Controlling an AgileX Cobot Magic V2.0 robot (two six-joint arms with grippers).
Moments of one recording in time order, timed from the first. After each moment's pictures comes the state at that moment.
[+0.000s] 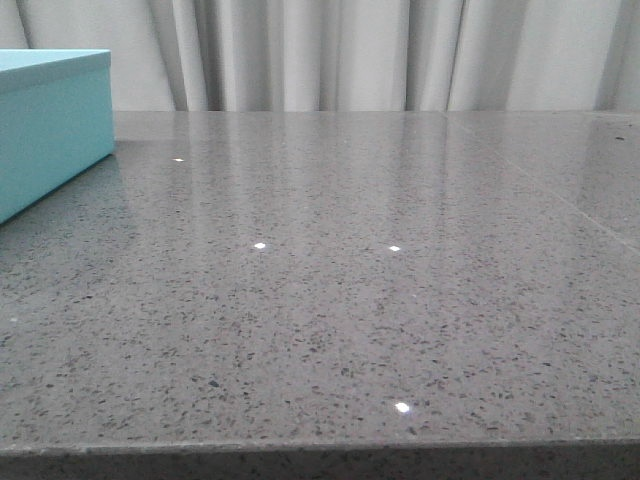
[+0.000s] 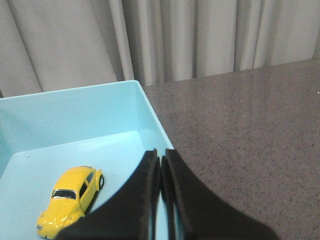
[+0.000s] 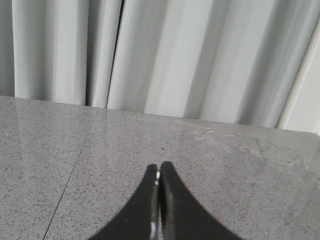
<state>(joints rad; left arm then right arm) -0.01 0.38 -0.35 -1.15 0.30 1.16 0.70 0.29 -0.42 -1.32 0.73 1.15</state>
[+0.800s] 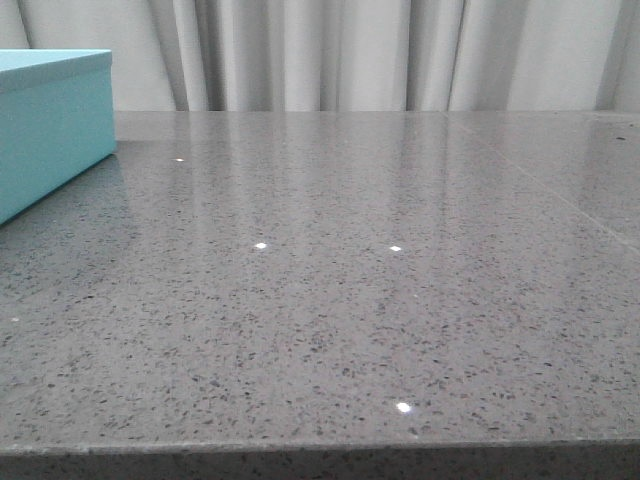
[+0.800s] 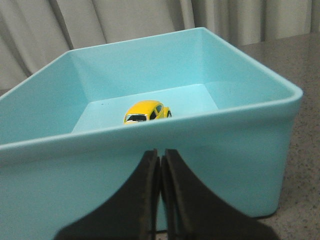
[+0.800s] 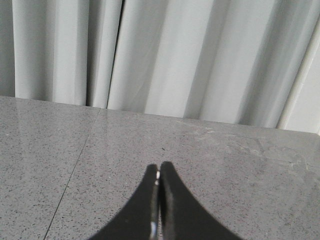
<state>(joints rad) -0.03 0.05 -0.04 -0.10 0.13 0.20 0.70 0.29 -0.42 -1.32 0.73 1.15</state>
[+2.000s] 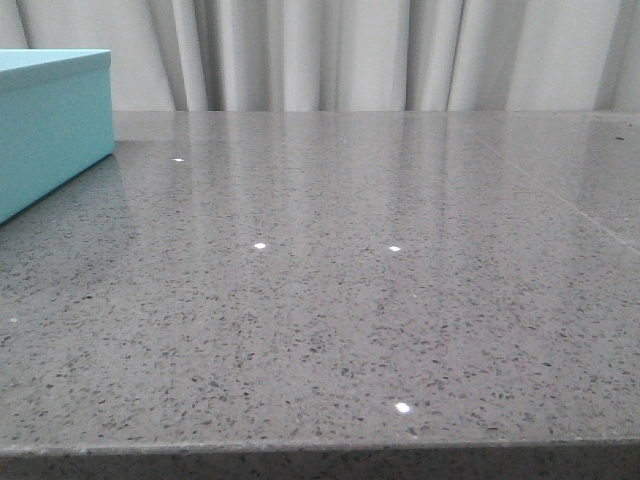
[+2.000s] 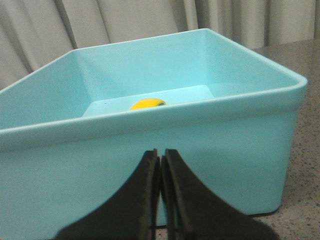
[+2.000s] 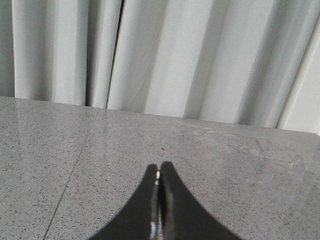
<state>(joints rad) -0.03 0.00 0.00 0.01 0.12 0.07 0.70 0.29 -0.42 -1.32 0.73 1.15</state>
